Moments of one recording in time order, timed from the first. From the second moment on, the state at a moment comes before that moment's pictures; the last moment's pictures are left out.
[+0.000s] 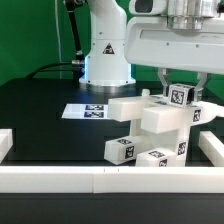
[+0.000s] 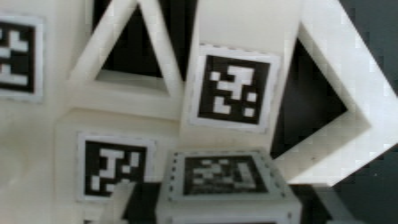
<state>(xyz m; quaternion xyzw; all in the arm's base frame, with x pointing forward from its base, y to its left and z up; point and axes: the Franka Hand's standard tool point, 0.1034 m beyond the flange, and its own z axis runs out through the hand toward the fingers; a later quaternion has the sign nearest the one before) 0.582 0.083 0.112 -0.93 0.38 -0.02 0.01</state>
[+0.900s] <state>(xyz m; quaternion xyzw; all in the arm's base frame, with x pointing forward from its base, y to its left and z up) 0.584 0.083 0.113 -0.79 0.61 -0.01 0.03</state>
